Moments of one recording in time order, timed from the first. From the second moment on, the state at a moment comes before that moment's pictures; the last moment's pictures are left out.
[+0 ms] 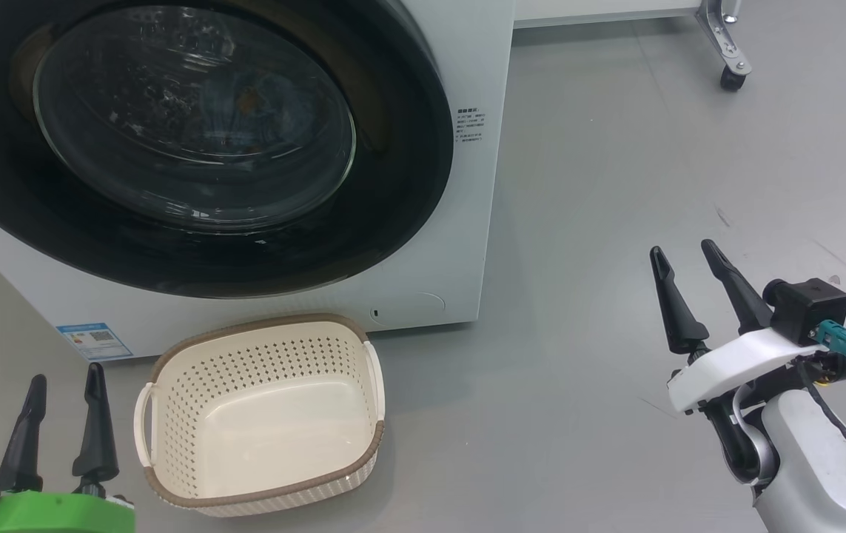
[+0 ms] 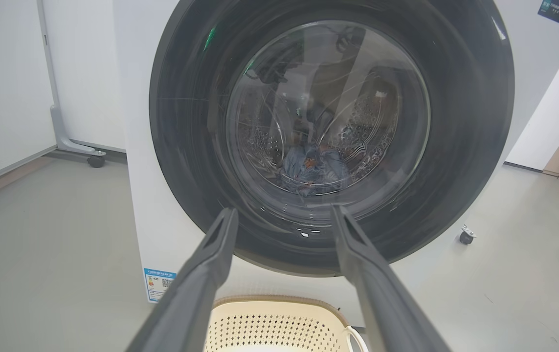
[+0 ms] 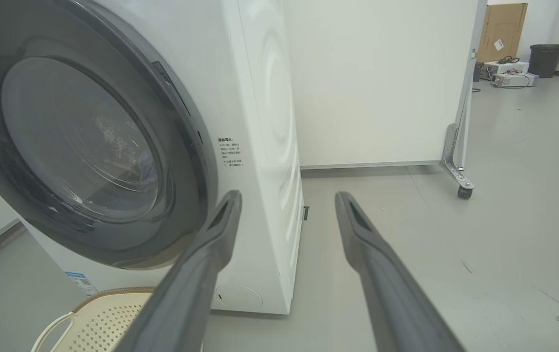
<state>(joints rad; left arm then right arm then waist) -0.04 0.23 -0.10 0.13 -0.51 -0.12 -0.25 -0.29 -0.26 0.35 0.34 0.52 0.12 -0.25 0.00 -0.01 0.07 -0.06</state>
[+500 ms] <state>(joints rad) -0.04 0.24 -0.11 0.14 -0.52 -0.12 -0.25 -0.29 -0.25 0.34 0.34 0.51 0.12 -0.25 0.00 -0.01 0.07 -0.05</state>
